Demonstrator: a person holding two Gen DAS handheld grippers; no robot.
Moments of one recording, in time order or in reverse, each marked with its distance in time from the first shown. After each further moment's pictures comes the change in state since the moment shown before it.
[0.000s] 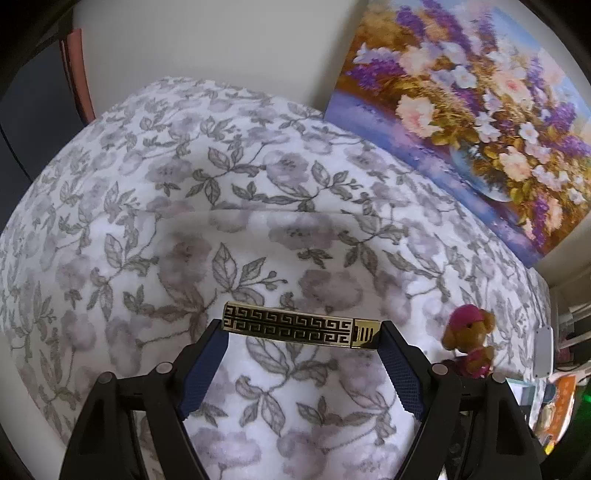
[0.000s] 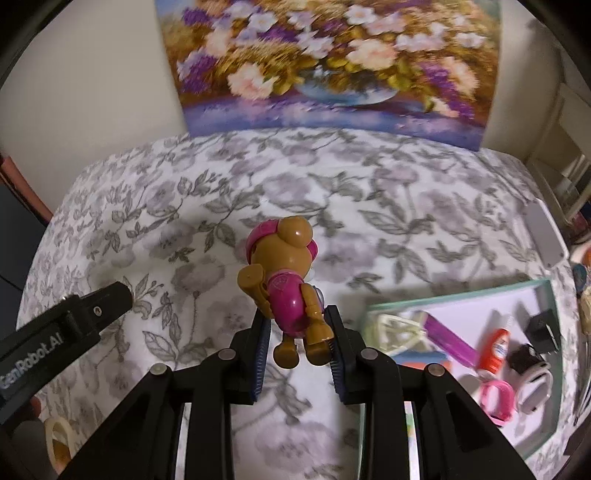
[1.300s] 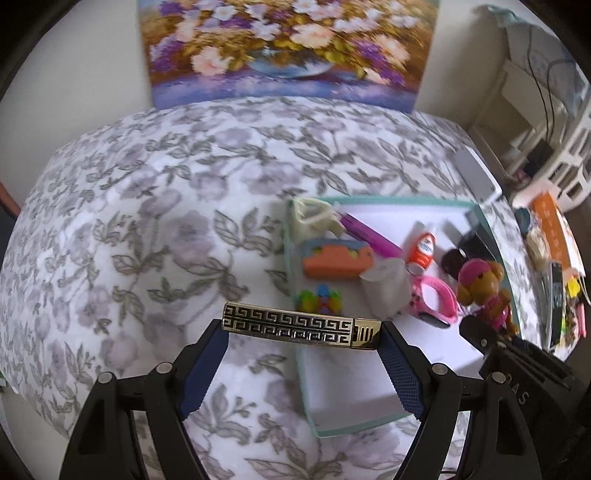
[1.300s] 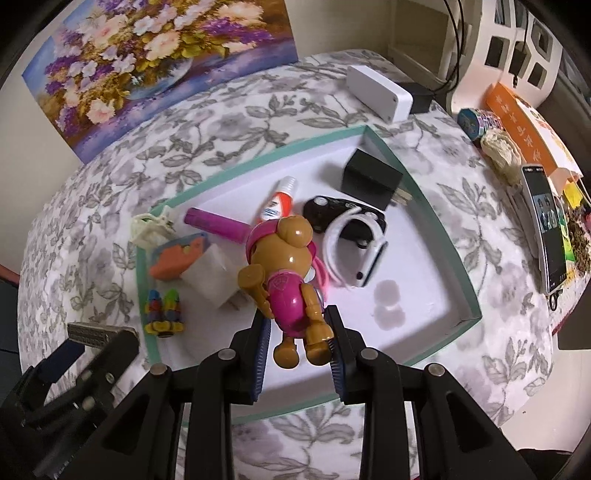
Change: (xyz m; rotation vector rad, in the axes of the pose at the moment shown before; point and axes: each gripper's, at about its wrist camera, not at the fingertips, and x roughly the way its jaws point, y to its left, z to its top) left arm -0.042 -0.159 -0.167 0.489 0.091 -0.084; right arm -0.058 -0.196 -0.112 0.337 0.138 -0.104
